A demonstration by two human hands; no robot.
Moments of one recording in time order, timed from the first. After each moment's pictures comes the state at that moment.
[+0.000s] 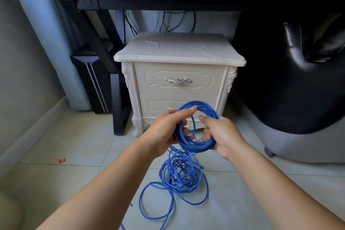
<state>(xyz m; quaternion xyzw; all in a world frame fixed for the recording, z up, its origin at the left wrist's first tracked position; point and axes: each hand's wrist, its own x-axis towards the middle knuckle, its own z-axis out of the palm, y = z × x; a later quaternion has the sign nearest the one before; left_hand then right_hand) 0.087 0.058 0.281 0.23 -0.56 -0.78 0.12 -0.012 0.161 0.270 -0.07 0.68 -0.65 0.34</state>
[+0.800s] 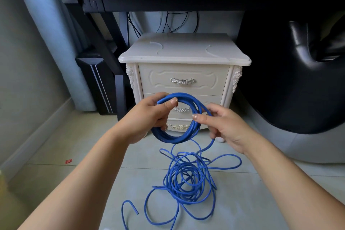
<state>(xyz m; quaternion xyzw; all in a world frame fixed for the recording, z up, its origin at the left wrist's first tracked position) 0.123 0.012 0.307 0.16 -0.71 -0.66 0.16 -0.025 0.163 0.278 -0.30 0.69 -0.57 0.33</state>
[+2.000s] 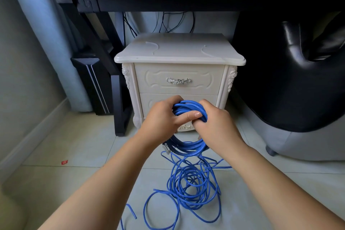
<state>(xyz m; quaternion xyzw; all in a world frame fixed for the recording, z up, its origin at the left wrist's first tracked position) 0.097 0.050 0.300 0.19 -0.85 -0.43 0.24 0.003 0.168 0.289 -0.42 0.82 -0.39 0.03</state>
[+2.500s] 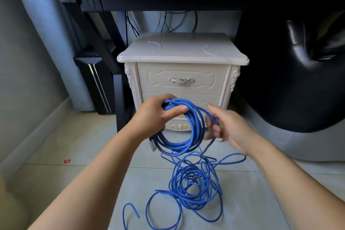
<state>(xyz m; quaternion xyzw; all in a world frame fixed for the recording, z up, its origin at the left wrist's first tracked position) 0.110 0.019 0.301 0.20 -0.84 -0.46 0.21 -0.030 0.175 0.277 -0.26 0.66 -0.59 0.38</state>
